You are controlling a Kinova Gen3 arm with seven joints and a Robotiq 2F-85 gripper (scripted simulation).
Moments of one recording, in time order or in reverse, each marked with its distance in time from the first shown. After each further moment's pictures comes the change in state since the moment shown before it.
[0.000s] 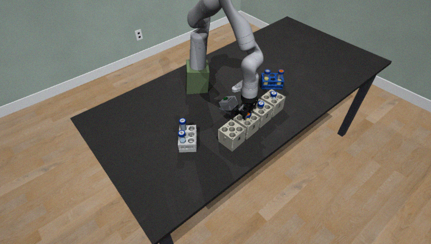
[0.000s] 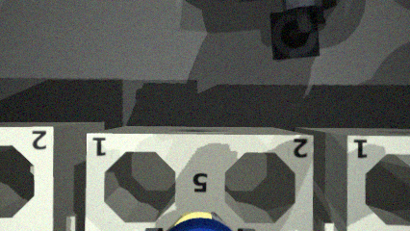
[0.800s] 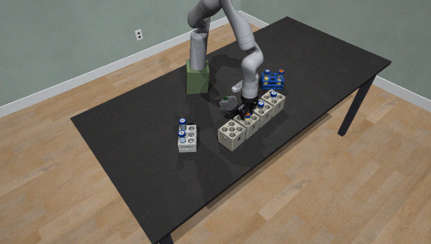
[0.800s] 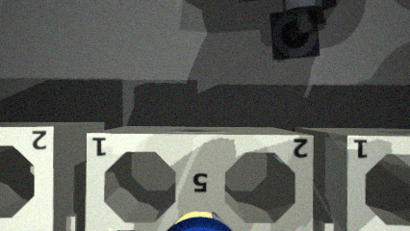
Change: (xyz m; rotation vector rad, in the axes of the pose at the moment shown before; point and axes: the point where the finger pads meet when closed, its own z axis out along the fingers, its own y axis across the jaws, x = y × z) arm 0.000 0.000 0.000 0.000 0.000 0.000
